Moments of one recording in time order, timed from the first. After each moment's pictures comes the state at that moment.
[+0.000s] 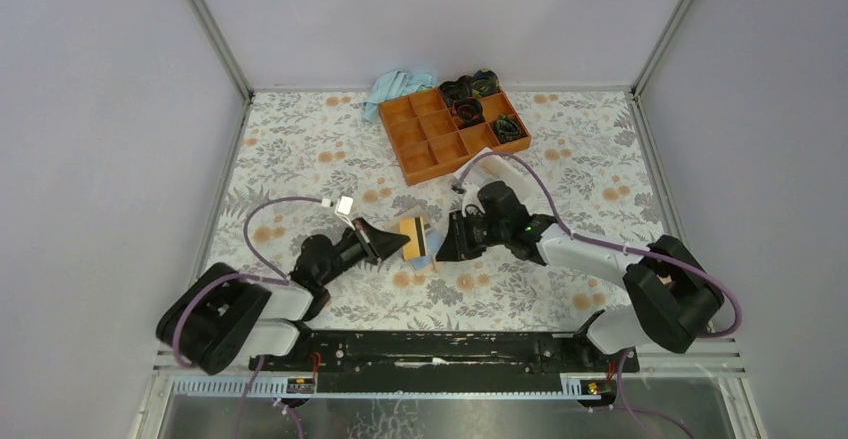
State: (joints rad) left arm -0.49 1.35 0.03 1.26 0.39 -0.99; right arm 0.71 1.42 0.69 0.03 -0.54 0.57
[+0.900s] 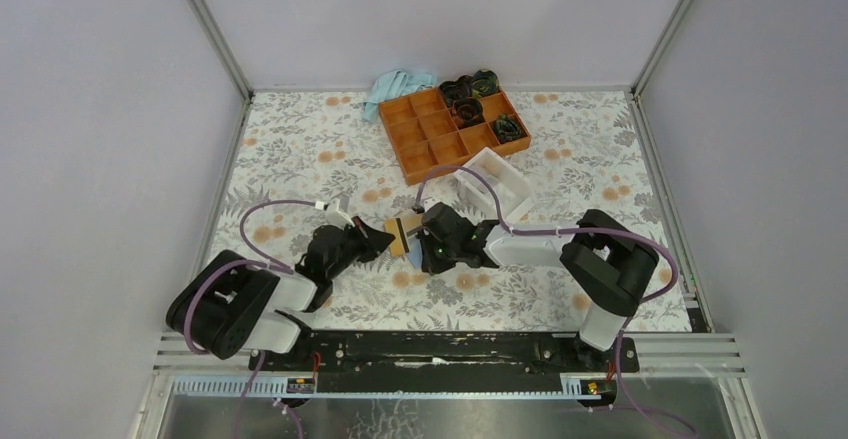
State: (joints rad) left arm -0.45 1.38 0.10 0.93 0.15 -0.85; right arm 0.97 1.74 0.91 -0.10 -0.06 0.53
